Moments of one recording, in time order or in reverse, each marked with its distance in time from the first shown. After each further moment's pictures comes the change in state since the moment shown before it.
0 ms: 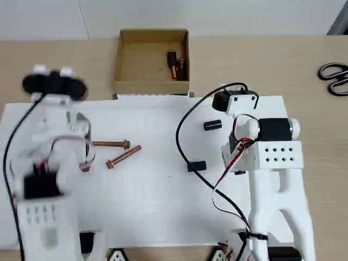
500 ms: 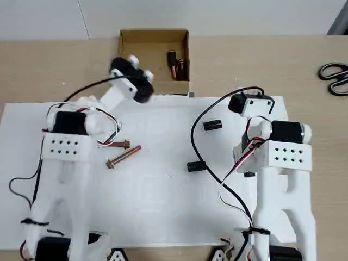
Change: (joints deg) left arm 10.1 28.3 -16.3 11.6 -31.6; right arm 7.4 0.0 5.4 -4.7 1.5
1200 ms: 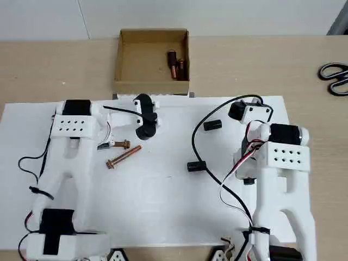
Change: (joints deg) left arm -3.4 13.8 -0.6 1.8 -35.9; right arm 0.8 0.0 4.1 -0.2 0.0
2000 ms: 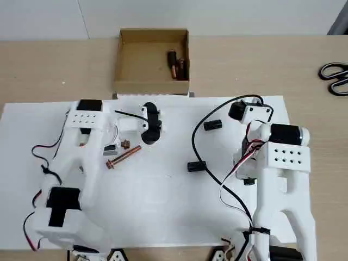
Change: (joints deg) left arm 1.8 12.5 -0.3 -5.8 -1.0; right arm 0.0 0.0 0.0 0.0 0.0
